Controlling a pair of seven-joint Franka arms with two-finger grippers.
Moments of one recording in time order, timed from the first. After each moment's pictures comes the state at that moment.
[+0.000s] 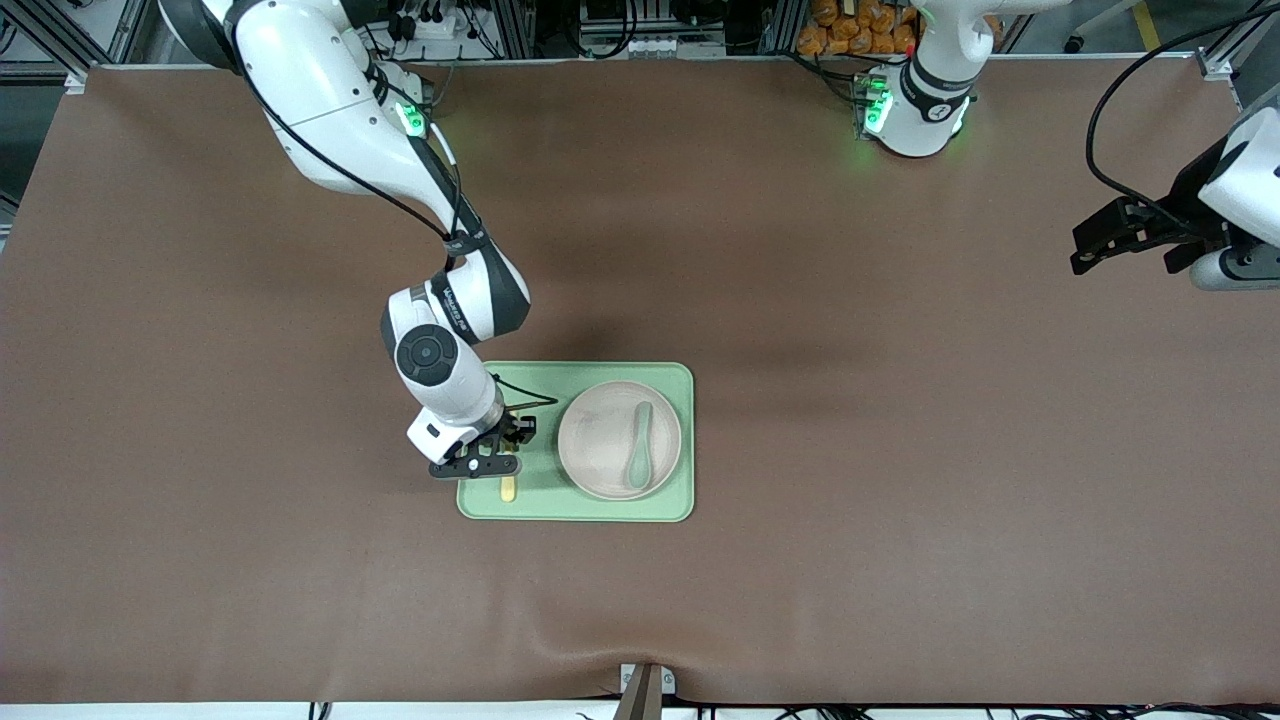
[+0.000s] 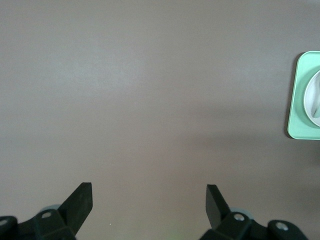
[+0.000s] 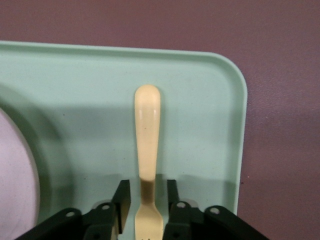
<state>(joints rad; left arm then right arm) 0.00 0.03 -0.10 -1.50 0.00 1.53 -0.11 0.51 0.71 -0.08 -1.66 0.08 2.47 0.34</state>
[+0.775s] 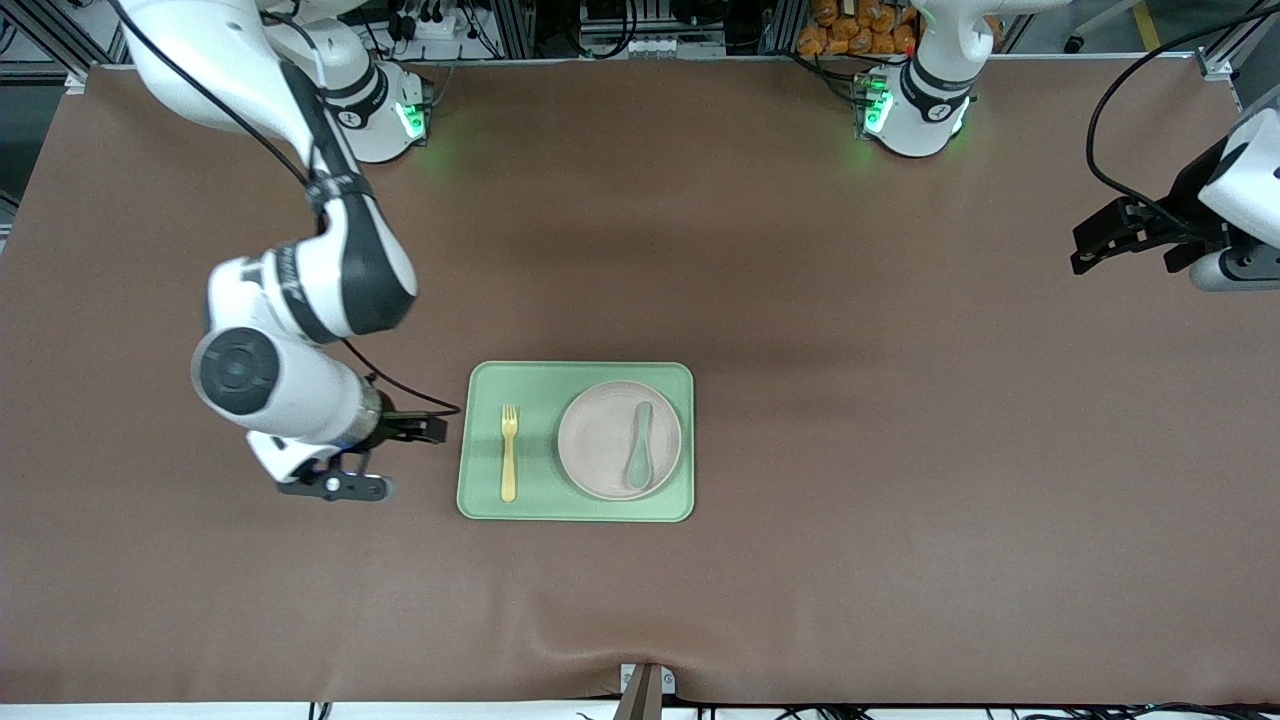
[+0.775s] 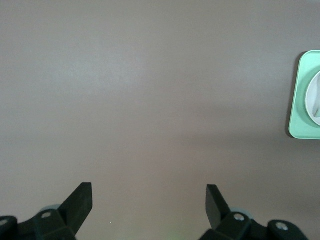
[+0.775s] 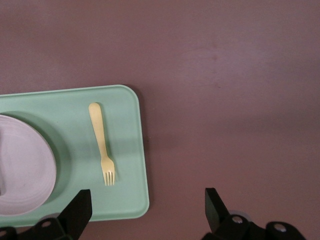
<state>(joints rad) 0.00 0.02 -0.10 -1.51 0.00 1.52 -0.11 0.33 0.53 -0.09 -1.36 0.08 1.81 0.34</state>
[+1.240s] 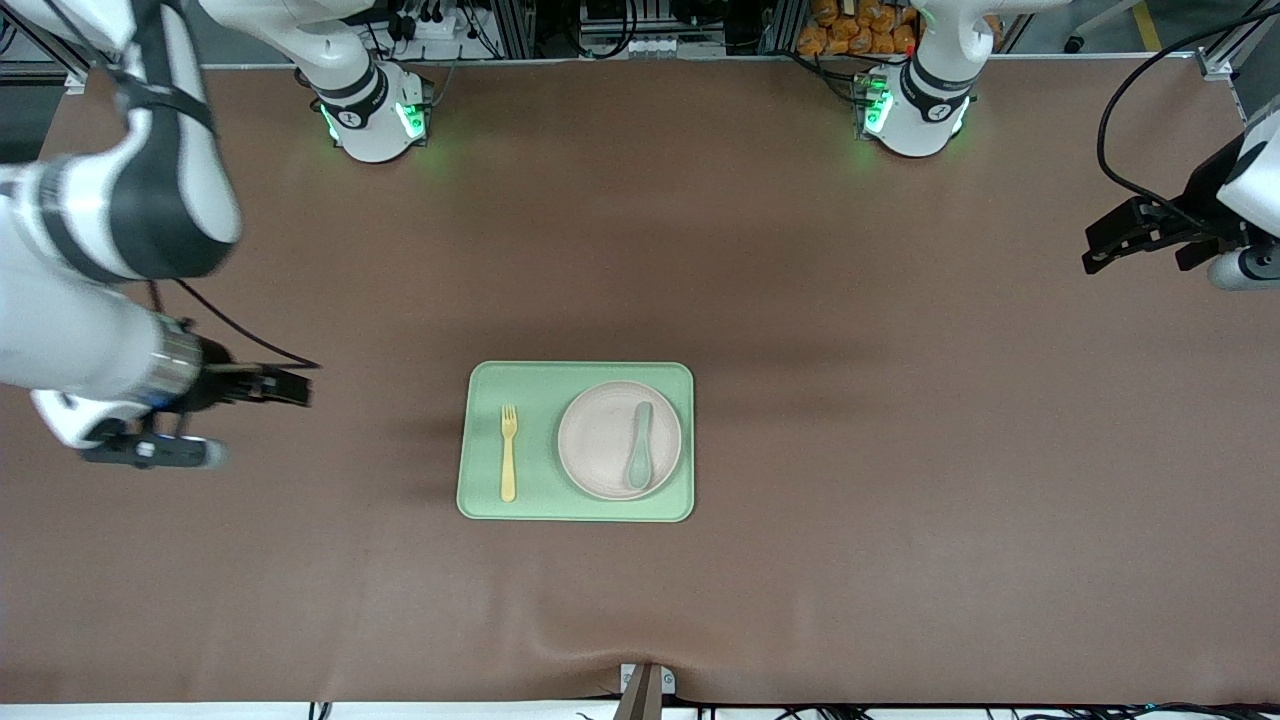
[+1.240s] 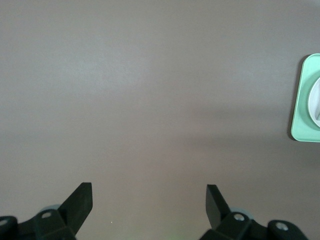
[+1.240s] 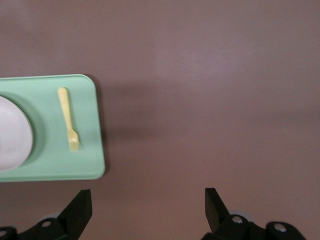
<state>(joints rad) 0.01 0.02 -0.09 -1.51 0.00 1.52 -0.11 0.13 0.36 -0.09 -1.35 0.08 1.62 0.08</state>
